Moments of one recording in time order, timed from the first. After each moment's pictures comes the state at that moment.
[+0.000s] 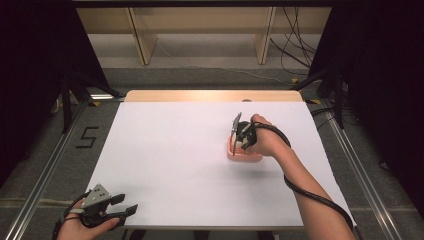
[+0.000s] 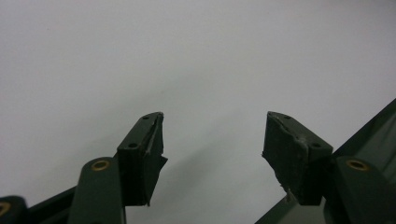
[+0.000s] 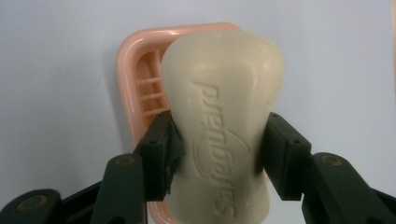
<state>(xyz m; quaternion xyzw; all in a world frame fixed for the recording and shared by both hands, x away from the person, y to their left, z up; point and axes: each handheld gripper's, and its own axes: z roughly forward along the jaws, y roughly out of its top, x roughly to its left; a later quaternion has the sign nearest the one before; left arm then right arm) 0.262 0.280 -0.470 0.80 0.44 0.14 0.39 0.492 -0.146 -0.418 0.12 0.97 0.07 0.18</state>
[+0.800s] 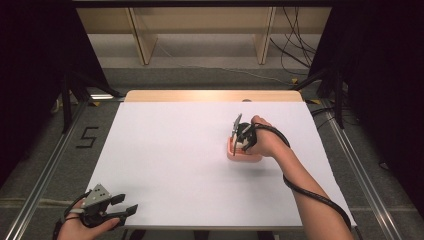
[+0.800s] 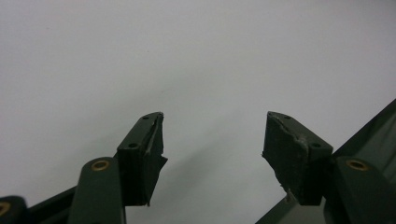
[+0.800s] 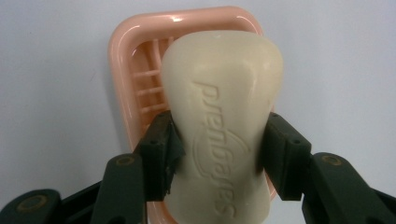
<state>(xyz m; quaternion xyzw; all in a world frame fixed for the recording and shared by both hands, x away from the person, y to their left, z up) 0.262 0.279 -0.470 0.80 0.44 0.14 0.39 0.496 -0.150 -0.429 0.13 0.97 0.06 0.17</state>
